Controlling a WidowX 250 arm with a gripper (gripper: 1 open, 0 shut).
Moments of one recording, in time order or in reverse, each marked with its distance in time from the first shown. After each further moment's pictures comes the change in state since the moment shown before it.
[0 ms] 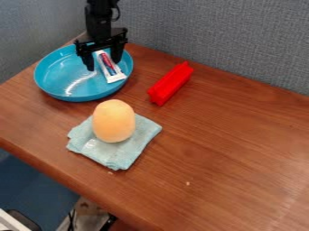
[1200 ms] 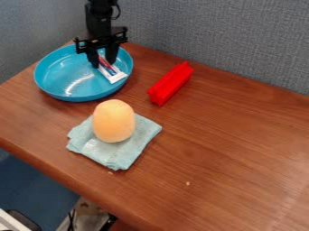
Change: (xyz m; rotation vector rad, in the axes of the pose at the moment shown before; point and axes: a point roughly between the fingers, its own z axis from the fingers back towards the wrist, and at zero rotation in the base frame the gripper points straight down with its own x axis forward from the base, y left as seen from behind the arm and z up) arm -0.001 0.000 0.002 0.020 0.028 -0.010
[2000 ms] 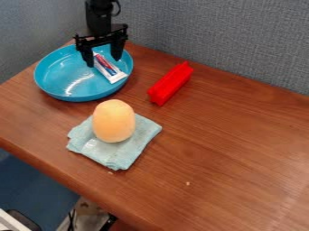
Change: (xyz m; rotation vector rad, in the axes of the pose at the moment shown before) arm 0.000 -0.001 0.007 0.002 0.017 -0.002
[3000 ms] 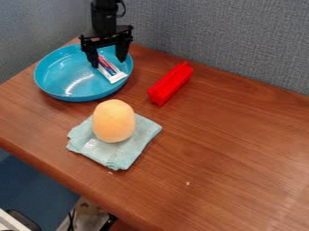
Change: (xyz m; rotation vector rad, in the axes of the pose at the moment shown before) arm -0.007 -0.007 -0.002 0.009 0.037 -0.023
